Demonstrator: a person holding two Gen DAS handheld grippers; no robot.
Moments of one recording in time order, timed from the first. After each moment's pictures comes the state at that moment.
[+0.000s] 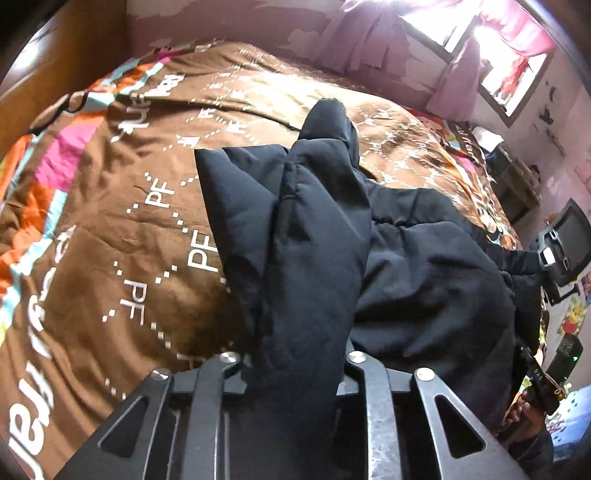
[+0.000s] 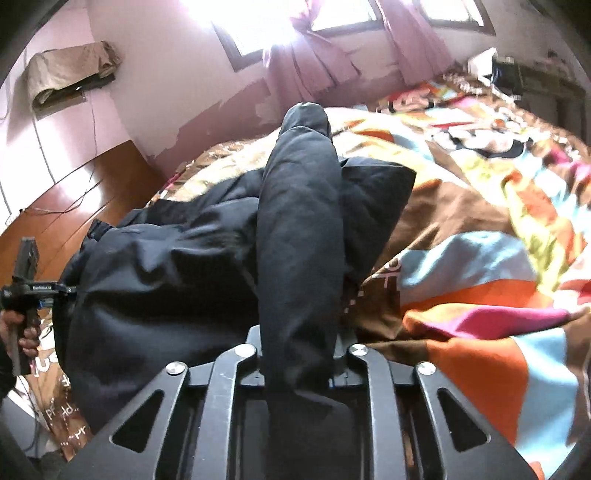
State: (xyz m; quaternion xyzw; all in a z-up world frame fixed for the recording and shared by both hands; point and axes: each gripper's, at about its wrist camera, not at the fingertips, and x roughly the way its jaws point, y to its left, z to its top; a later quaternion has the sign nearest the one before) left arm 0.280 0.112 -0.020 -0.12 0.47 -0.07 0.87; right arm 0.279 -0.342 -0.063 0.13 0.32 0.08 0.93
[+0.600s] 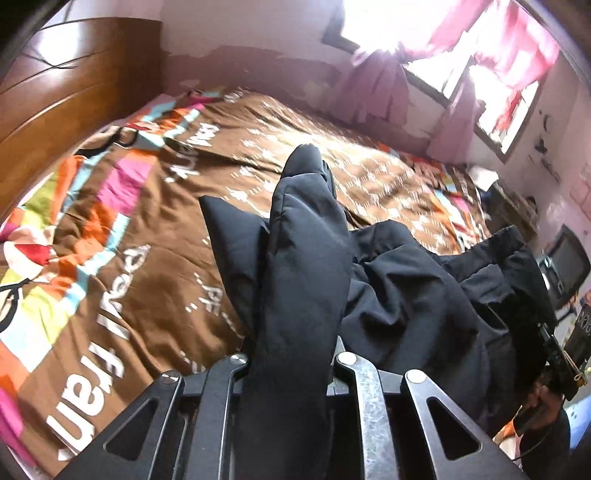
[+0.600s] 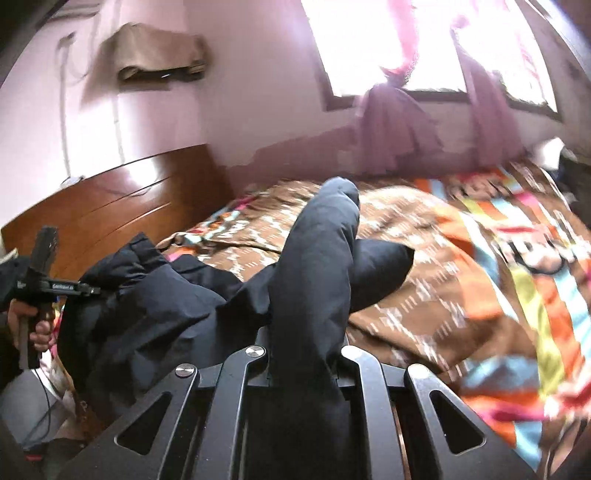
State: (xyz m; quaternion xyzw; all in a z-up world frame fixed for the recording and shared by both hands) left arm 0.202 0.170 0.057 -0.15 0.39 -0.04 0.91; right arm 0.277 -0.249 0.061 0.03 0.24 0.20 0.95
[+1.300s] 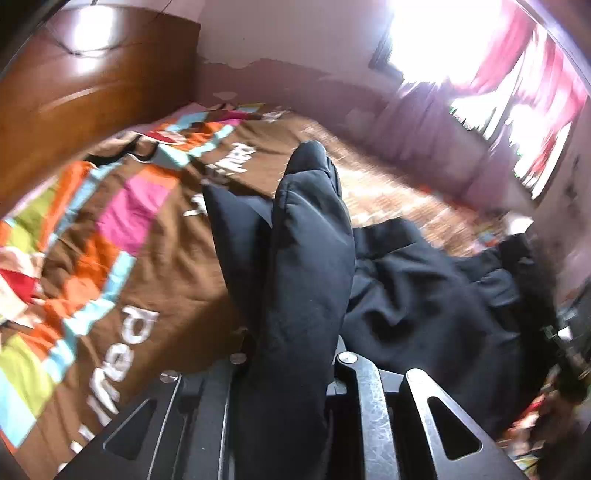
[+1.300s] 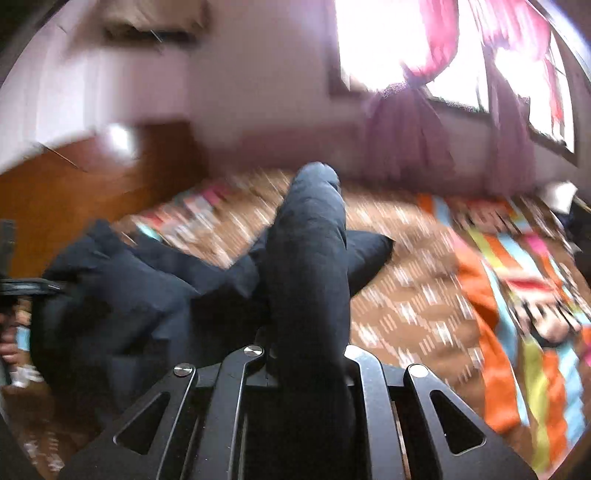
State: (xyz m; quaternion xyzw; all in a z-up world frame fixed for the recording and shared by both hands) left arm 0.322 0.213 0.013 -0.17 0.36 0.04 0.92; right arm 0.425 -0.172 0.048 -0.05 0.32 0.09 0.94
